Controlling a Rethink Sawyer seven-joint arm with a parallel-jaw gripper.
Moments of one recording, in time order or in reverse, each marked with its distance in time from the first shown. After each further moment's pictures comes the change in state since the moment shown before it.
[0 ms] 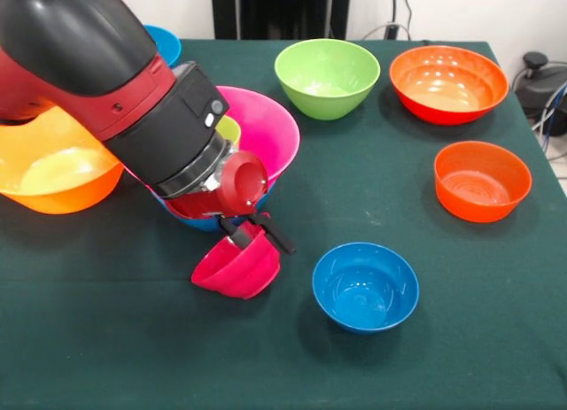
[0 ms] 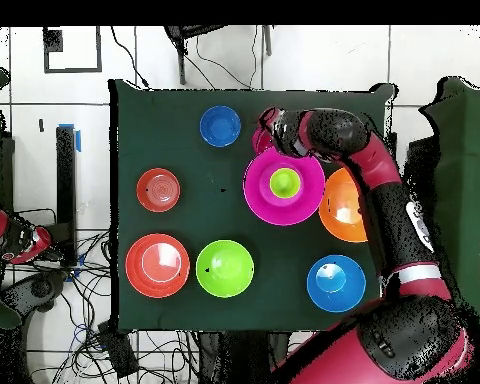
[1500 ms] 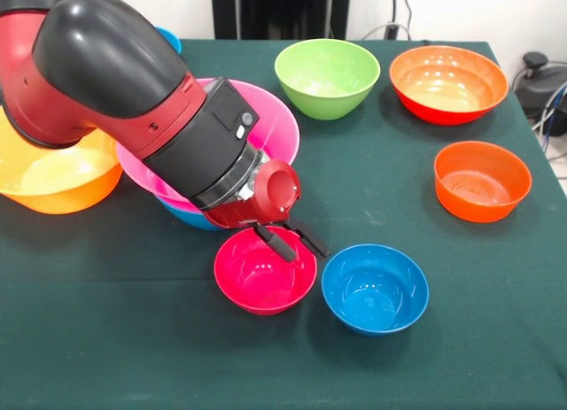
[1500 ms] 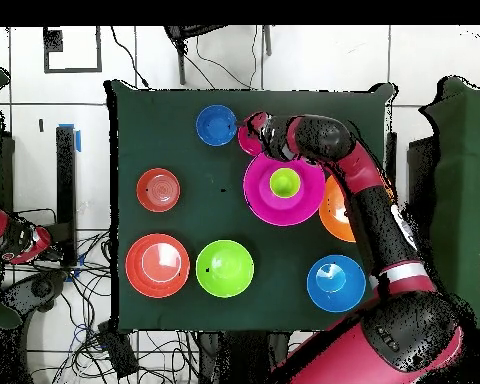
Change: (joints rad) arm -0.021 0.063 0.058 0.032 -0.008 -0.034 0.000
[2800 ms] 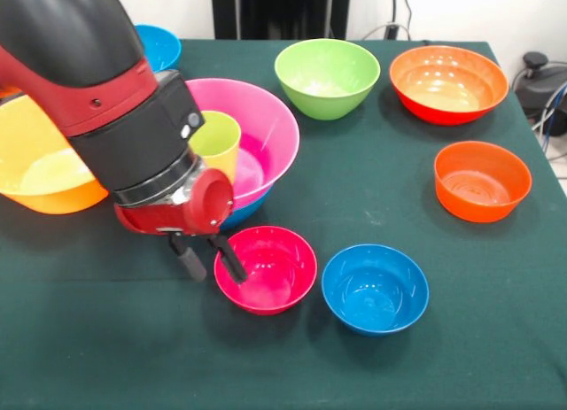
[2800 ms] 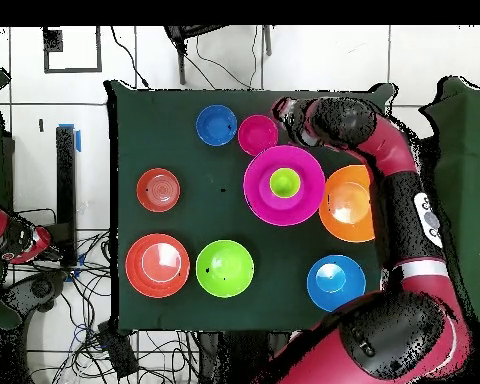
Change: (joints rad) arm 0.079 -0.105 -0.127 -0.151 -0.095 0.025 0.000
